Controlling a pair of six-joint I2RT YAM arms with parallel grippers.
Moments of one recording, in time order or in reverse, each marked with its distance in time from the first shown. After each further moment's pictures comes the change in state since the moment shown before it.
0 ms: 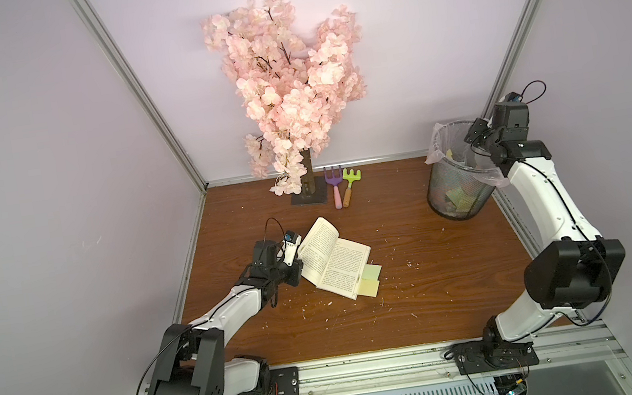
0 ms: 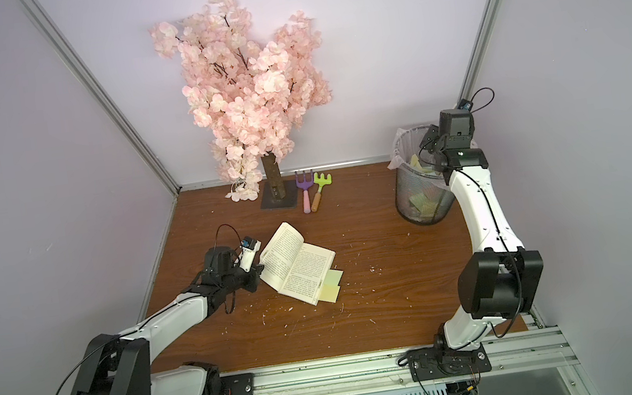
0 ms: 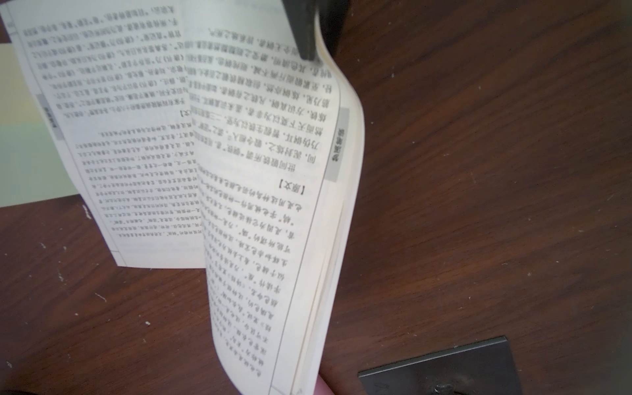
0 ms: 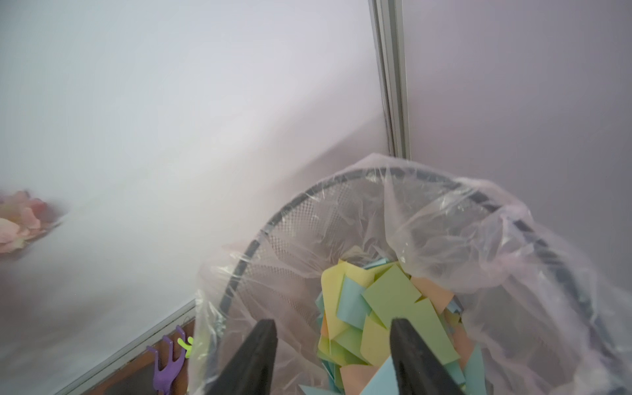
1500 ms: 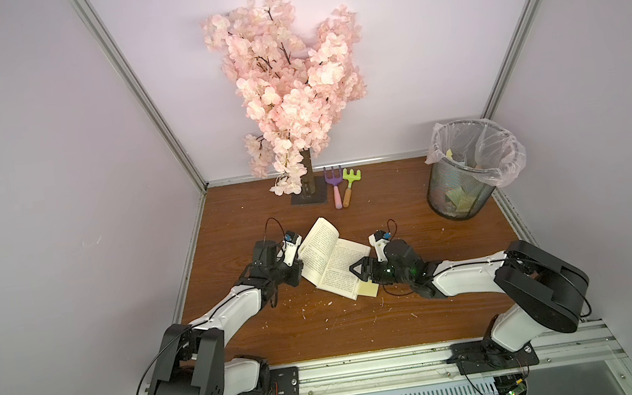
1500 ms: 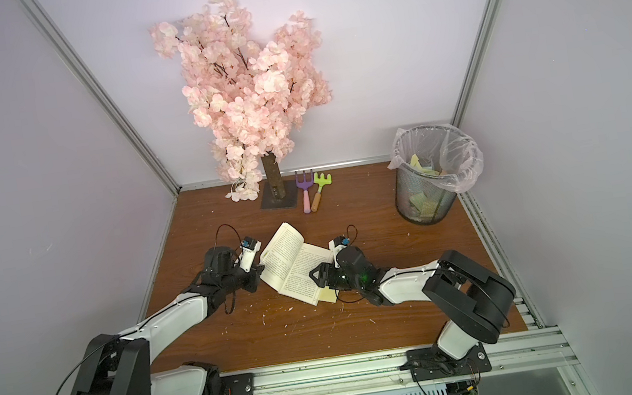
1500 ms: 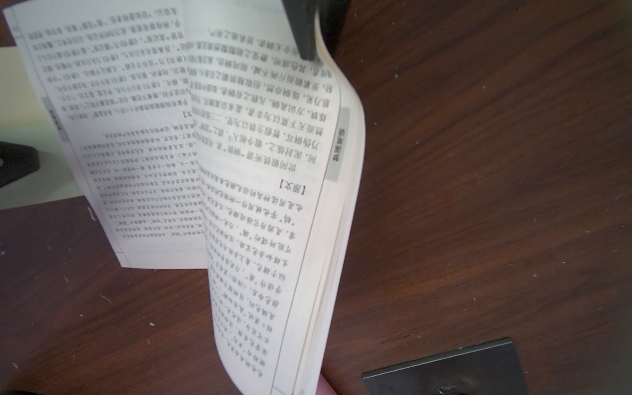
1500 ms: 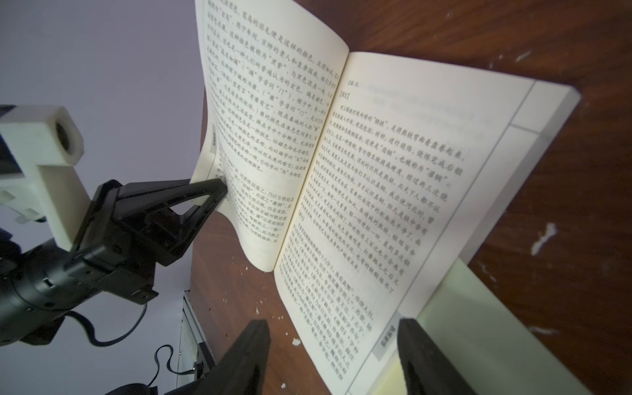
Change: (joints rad) left arm 0.000 0.002 0.000 -0.004 0.008 0.003; right arm 0.922 -0.052 -1.142 0.929 -0.314 0.575
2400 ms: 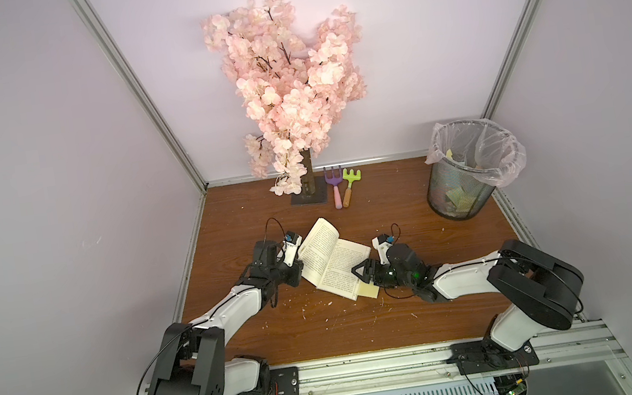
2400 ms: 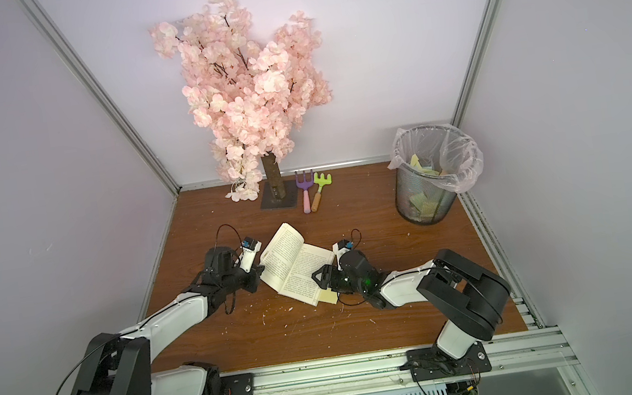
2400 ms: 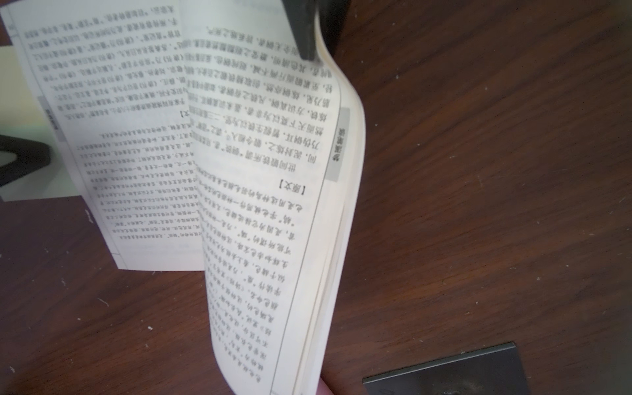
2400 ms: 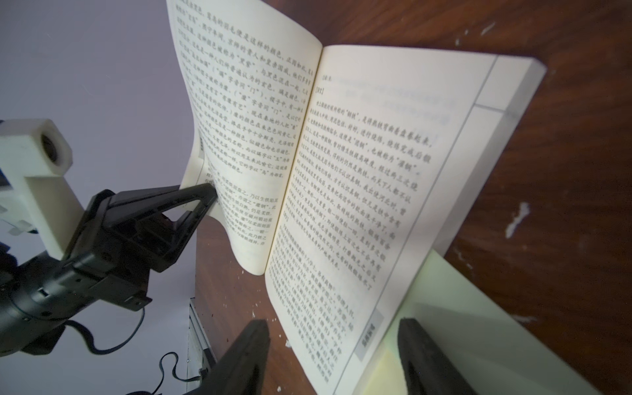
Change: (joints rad) left arm 0.000 0.005 0.000 0.000 0.000 0.001; right arm 0.000 0.039 -0.052 0.093 0.003 0.058
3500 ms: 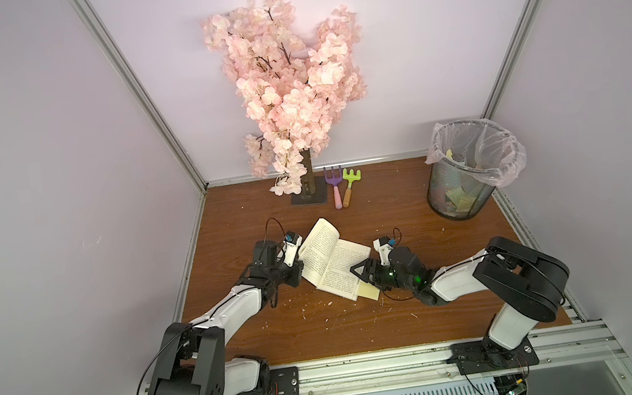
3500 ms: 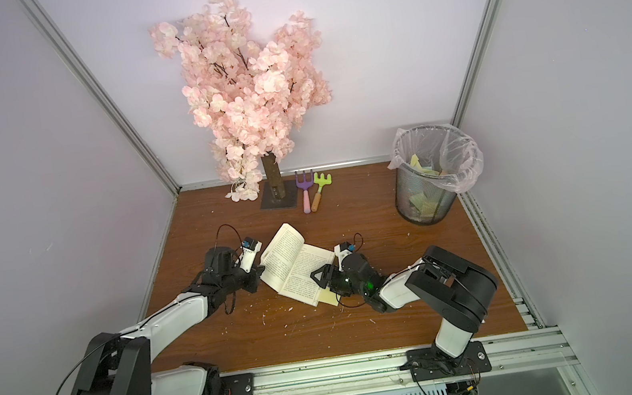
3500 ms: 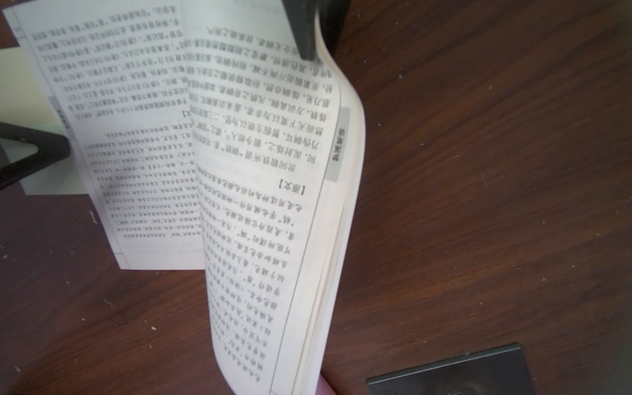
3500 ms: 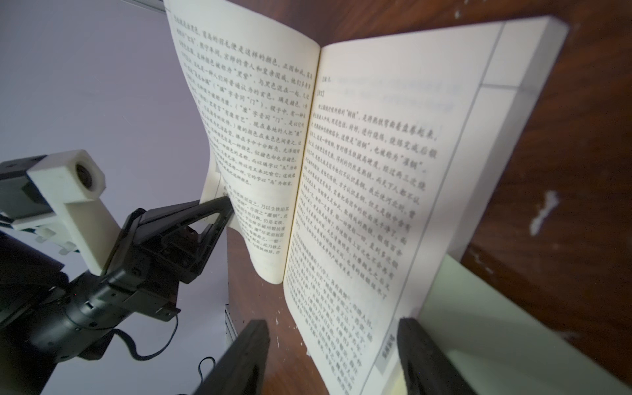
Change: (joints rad) left arm 0.000 0.002 0.000 -0.001 0.009 0.000; right arm -0.004 0.060 -0.052 0.184 -0.026 0.130
